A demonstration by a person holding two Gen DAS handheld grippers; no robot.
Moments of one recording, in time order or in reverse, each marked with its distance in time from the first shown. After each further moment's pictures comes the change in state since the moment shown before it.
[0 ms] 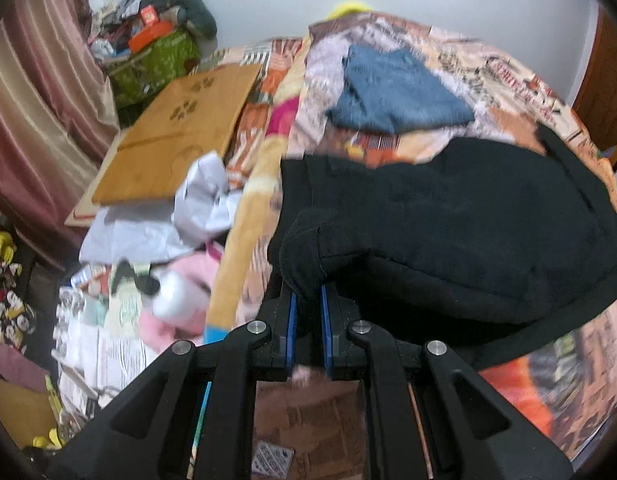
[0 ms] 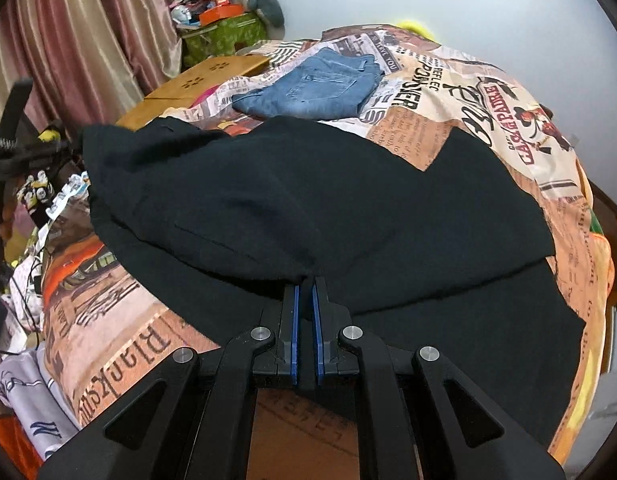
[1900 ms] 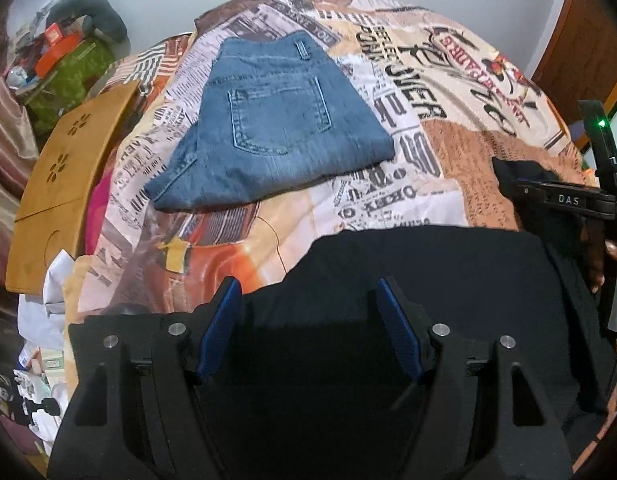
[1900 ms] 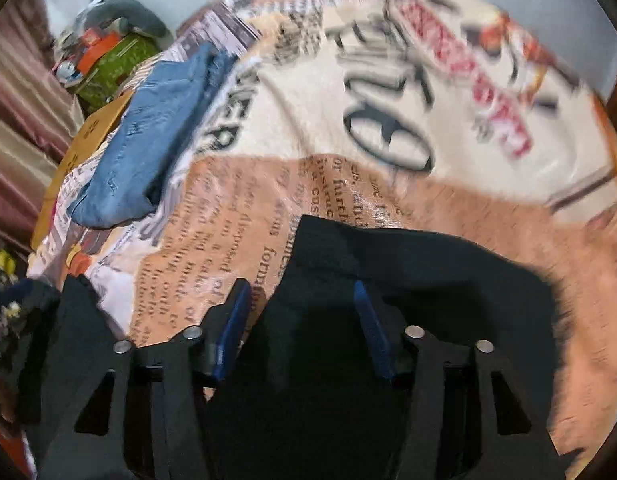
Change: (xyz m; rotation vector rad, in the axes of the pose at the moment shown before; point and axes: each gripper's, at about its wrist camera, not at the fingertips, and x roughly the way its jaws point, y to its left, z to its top) left arm 0.101 -0.158 0.143 0.125 0.093 -0.180; right arm 0.142 -0.183 0.108 0.364 0.140 -0.008
